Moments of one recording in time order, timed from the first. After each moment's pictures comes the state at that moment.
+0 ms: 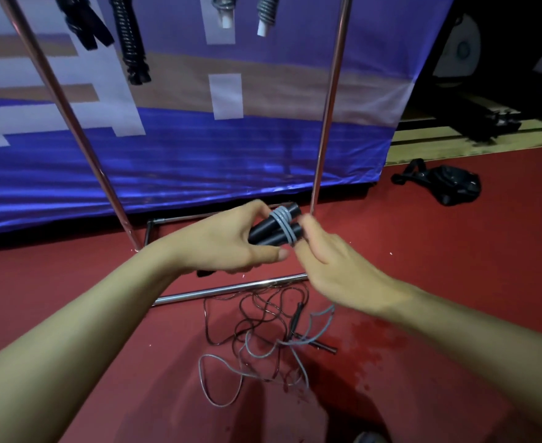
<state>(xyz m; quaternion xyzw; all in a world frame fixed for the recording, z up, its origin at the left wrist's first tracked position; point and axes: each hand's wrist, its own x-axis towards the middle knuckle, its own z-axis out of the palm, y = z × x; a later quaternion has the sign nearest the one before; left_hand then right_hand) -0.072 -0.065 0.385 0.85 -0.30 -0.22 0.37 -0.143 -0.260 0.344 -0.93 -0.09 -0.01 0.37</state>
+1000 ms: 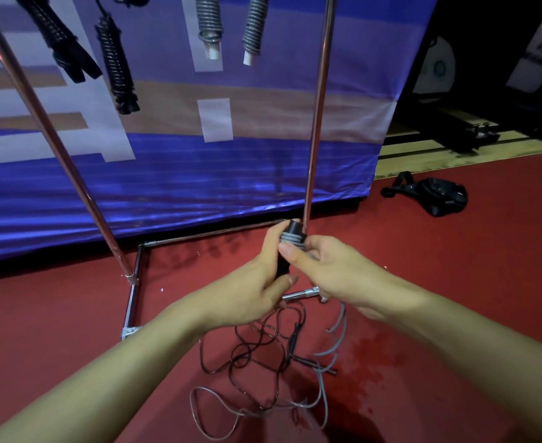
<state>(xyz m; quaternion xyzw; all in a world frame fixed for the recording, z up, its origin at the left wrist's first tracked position) -0.079 -0.091 0.347 0.80 -0.41 -0.18 0.39 -0.127 -0.264 0.355 -0.84 0.04 0.03 0.55</state>
